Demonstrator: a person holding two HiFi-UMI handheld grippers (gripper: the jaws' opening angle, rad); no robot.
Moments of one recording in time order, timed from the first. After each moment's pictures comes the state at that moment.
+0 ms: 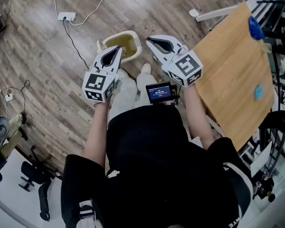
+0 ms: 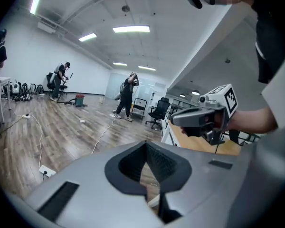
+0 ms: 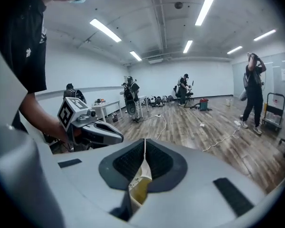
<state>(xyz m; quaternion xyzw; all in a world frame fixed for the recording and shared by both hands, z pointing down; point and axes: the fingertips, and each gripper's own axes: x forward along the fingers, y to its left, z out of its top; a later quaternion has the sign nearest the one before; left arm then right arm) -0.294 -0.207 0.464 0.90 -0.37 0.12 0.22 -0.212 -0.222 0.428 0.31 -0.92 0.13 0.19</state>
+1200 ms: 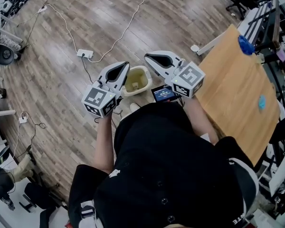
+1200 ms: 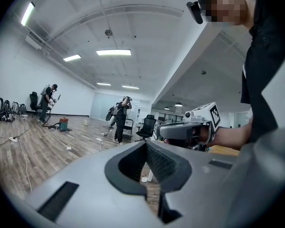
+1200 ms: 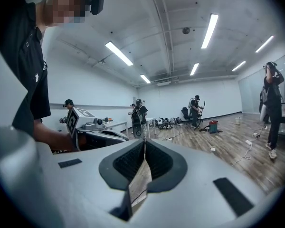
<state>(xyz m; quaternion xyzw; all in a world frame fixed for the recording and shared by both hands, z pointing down) -0.317 -0.194 0.300 0.94 -0.31 0.03 0.10 -0.263 -0.207 0.279 0.28 -0.96 0.06 0.06</state>
